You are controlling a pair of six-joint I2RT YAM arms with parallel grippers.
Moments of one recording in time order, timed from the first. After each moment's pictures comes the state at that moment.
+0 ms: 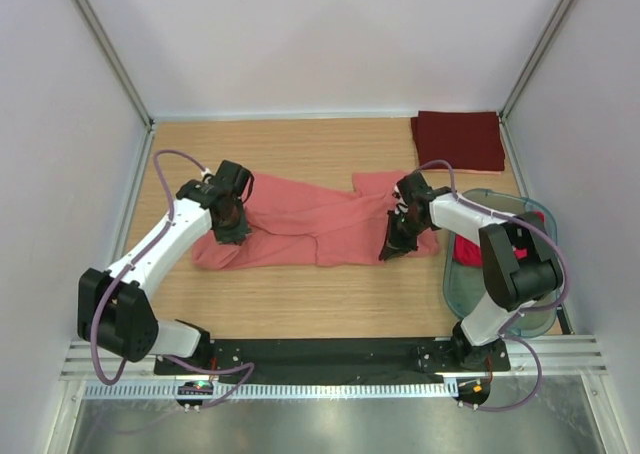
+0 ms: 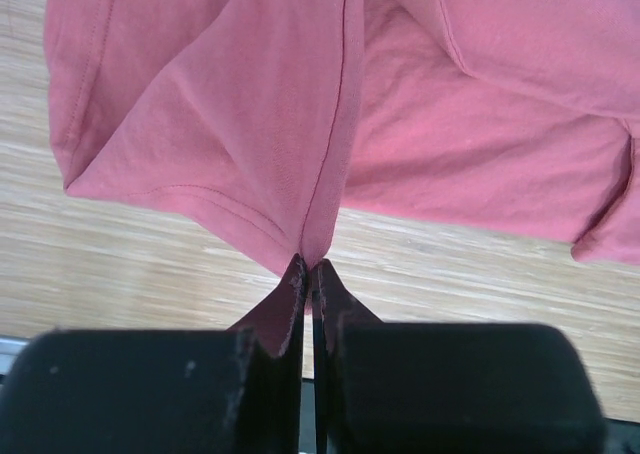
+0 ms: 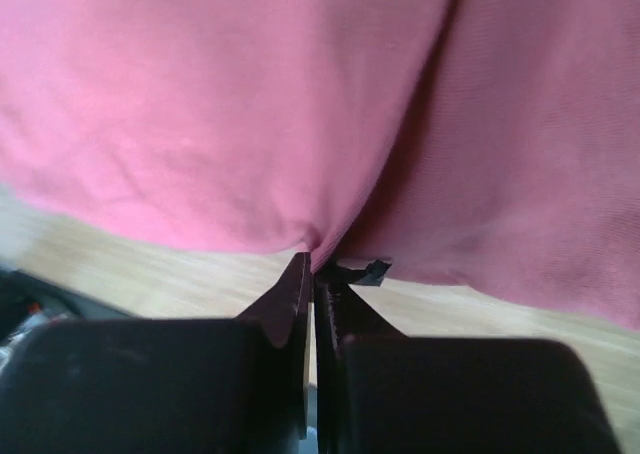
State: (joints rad) left arm -0.38 1.38 1.11 -0.97 -0.18 -0.60; right arm 0.32 1.66 0.94 -0.61 -0.32 0.48
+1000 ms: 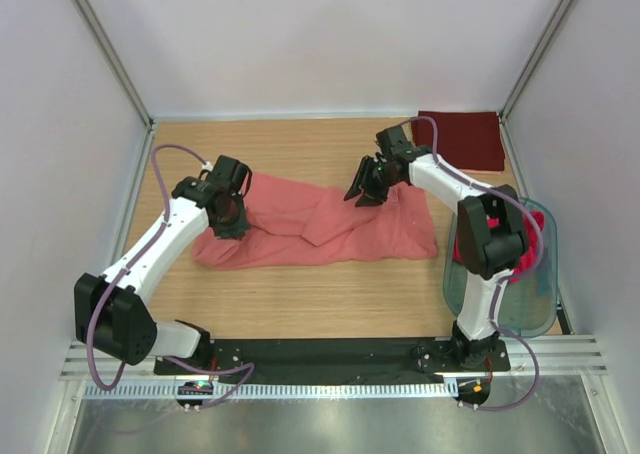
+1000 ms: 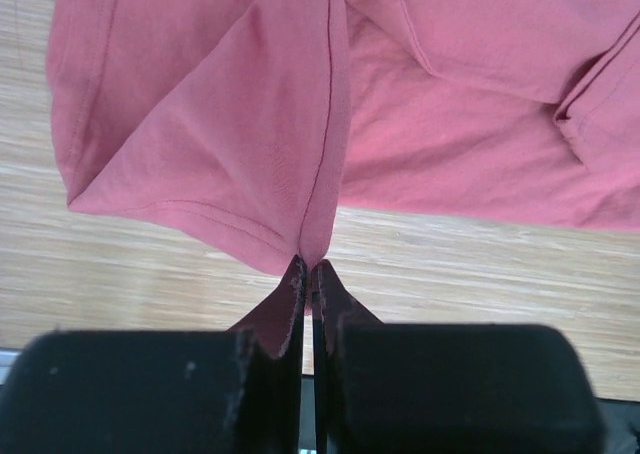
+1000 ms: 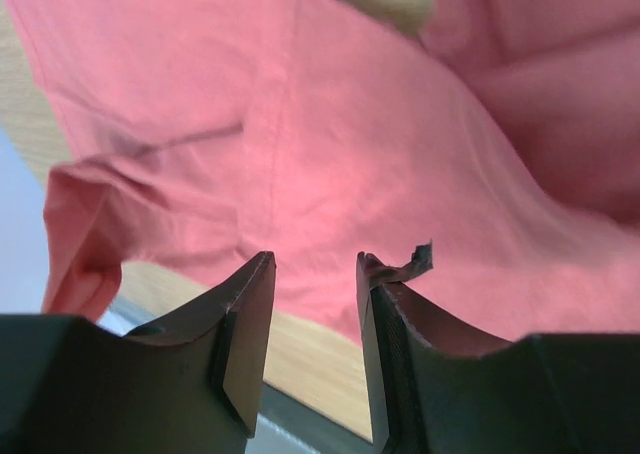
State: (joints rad) left arm -0.38 1.36 1.16 -1.00 -0.17 -0.54; right arm 0.36 1.89 1.42 -0.55 -0.38 0.73
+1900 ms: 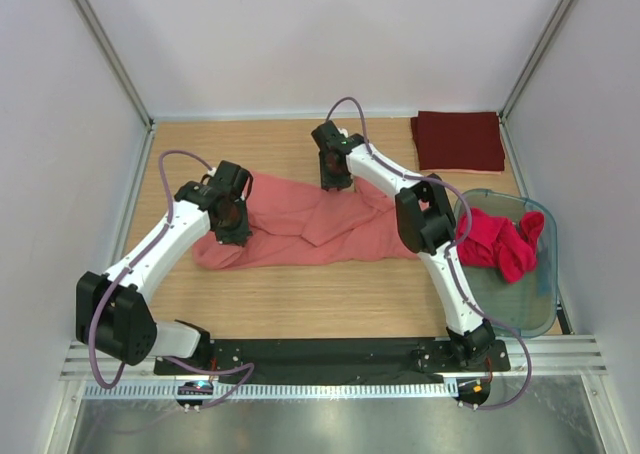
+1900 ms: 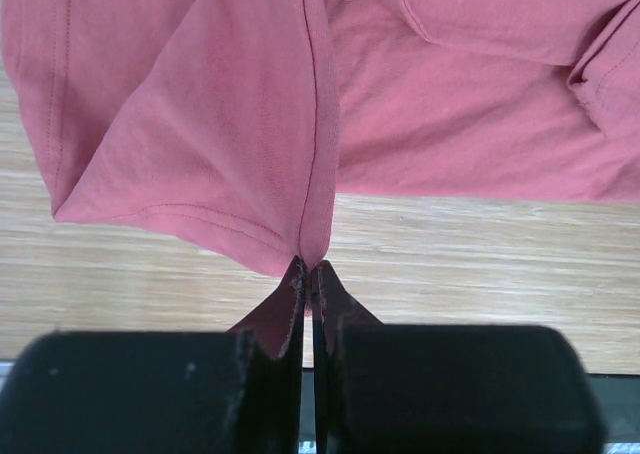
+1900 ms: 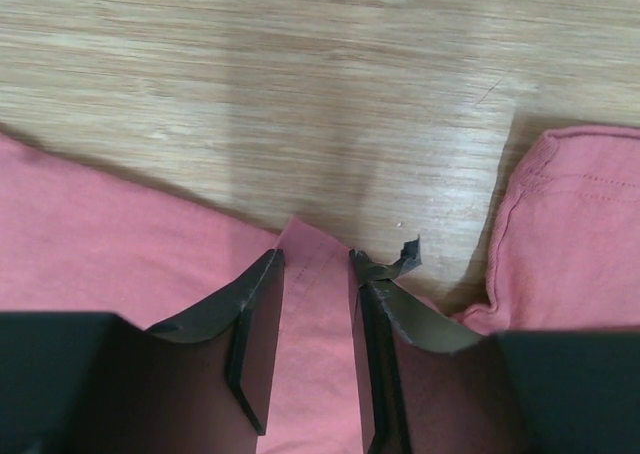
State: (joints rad) left arm -0.38 1.36 1.11 -0.97 -0.11 -0.49; right arm 0.58 2.41 2.11 -0.79 0.18 0.46
